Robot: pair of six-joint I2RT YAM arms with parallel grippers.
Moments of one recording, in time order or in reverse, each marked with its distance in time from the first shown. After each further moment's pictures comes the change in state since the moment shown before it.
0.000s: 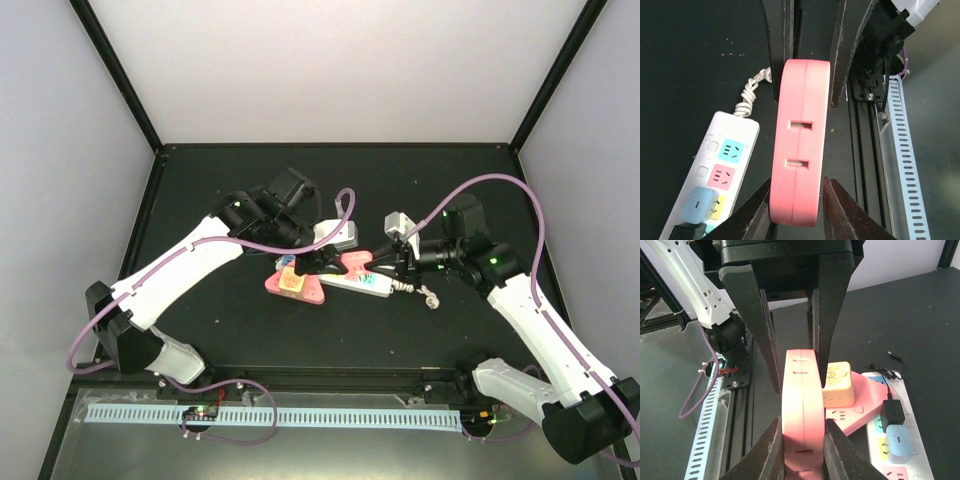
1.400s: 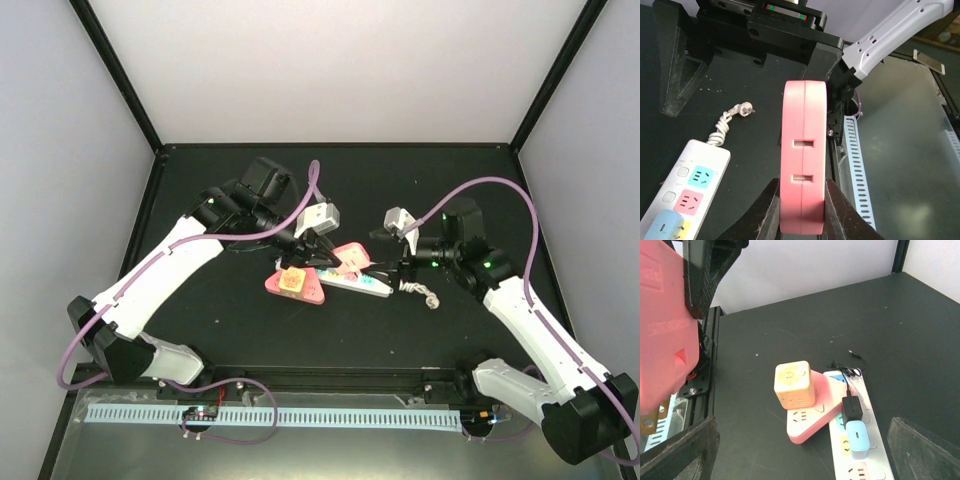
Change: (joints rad) left arm 0.103 -0.070 0.003 -0.004 0.248 -0.081; right arm -0.008 -0.005 -0.095 0.196 0.126 0.055
